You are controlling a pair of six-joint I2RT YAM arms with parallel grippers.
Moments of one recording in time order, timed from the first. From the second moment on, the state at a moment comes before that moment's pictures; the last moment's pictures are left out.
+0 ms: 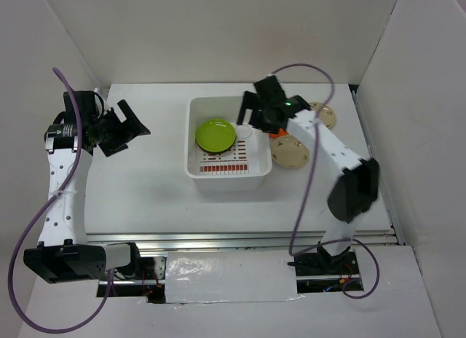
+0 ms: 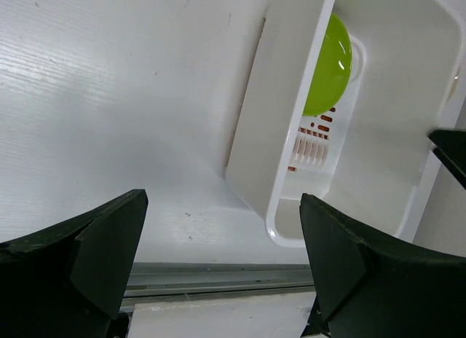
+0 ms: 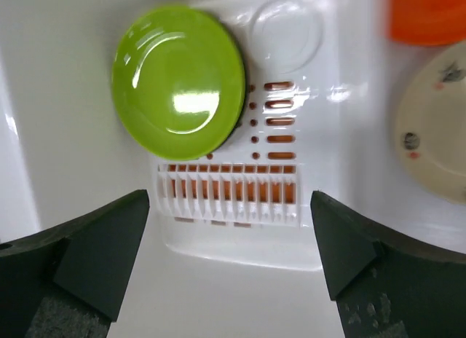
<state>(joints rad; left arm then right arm) 0.13 1.25 1.49 -1.04 0.26 -0.50 0.54 1.93 1.89 -0.83 0.10 0.65</state>
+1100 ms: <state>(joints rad) 0.13 1.25 1.46 -1.05 0.35 -0.43 -0.18 1.78 1.02 -0.26 -0.32 0.72</state>
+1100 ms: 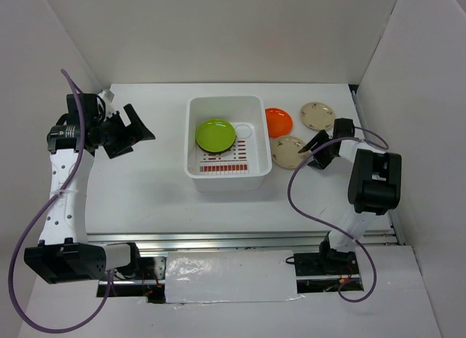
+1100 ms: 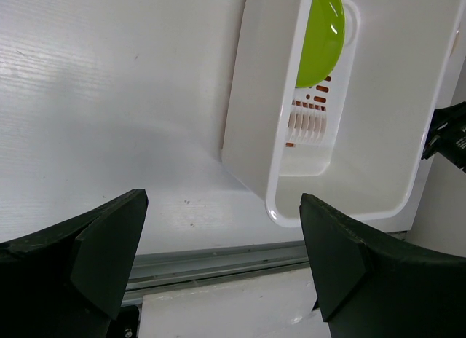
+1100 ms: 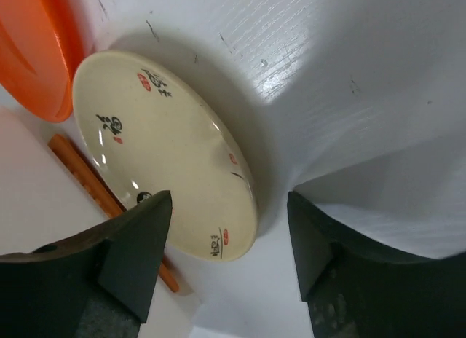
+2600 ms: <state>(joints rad) -0.09 1.39 1.72 -0.98 0.36 -0.51 0.44 1.58 1.67 -0.76 0.26 0.85</state>
